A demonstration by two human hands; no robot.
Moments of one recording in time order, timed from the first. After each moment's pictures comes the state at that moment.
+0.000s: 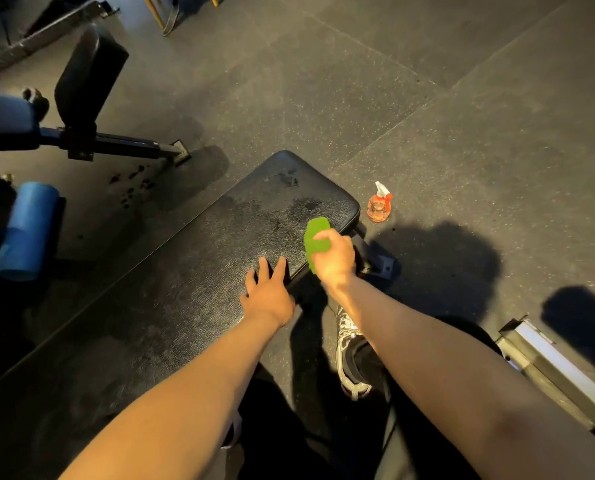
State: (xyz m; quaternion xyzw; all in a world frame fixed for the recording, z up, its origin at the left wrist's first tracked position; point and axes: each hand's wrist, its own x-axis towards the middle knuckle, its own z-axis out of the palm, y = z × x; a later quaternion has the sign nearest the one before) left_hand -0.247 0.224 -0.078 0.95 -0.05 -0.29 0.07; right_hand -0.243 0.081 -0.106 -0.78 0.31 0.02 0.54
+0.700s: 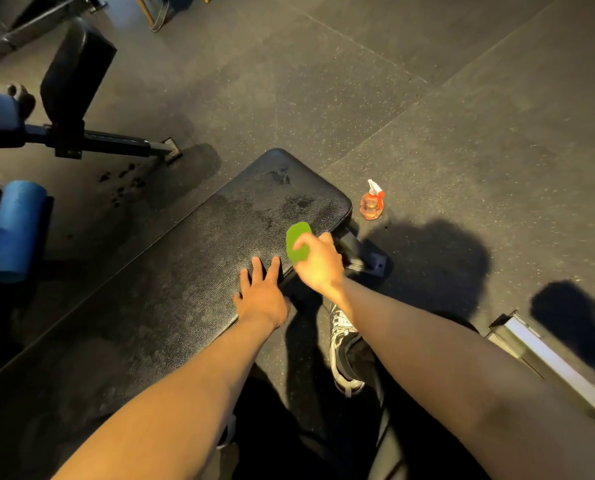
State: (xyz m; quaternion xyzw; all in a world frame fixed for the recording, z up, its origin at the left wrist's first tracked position) left_hand -0.252 0.224 -0.085 0.95 -0.06 -0.29 0.07; right_hand -0.247 0.088 -0.111 -0.87 0.22 0.05 0.44
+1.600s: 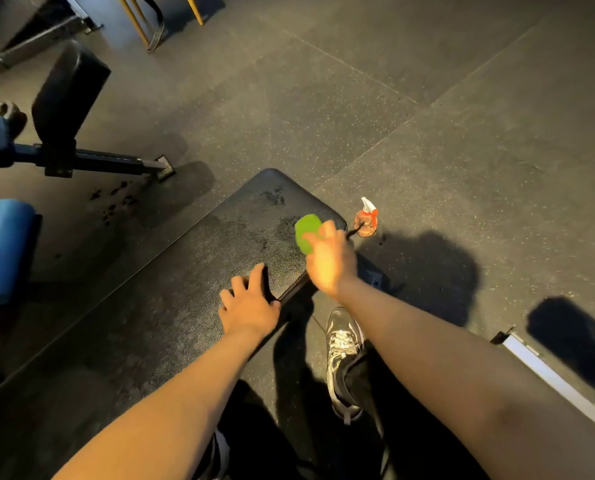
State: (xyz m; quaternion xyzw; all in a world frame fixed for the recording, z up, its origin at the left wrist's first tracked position) left_hand -0.229 0.223 -0.078 0.97 -0.01 -0.22 0.10; right_hand -0.218 0.045 -0.108 -0.96 0.13 -0.02 0.23
